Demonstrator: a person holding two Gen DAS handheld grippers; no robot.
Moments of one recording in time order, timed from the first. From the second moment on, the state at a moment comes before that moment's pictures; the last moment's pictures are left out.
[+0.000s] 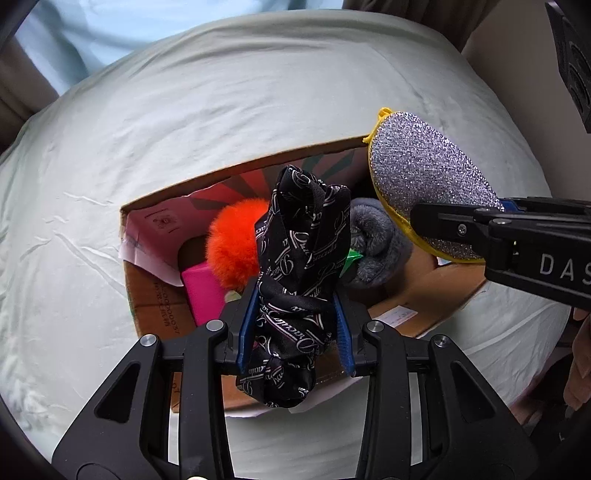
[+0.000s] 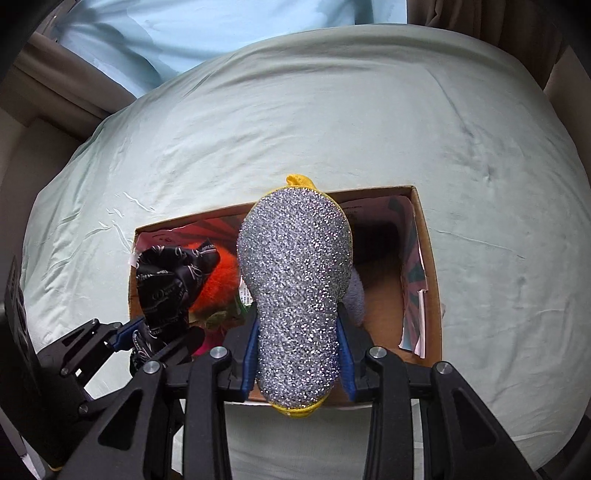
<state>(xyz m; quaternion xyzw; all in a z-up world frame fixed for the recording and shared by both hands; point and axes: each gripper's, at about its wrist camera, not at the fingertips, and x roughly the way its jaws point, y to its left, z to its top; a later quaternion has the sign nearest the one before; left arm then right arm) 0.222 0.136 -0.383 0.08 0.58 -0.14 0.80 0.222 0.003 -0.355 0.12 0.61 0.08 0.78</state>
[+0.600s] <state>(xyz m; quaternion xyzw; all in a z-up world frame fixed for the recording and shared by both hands) 0.235 0.165 -0.388 0.12 0.58 -0.15 0.79 0.239 -0.001 -0.369 0.13 0.62 0.04 0.77</state>
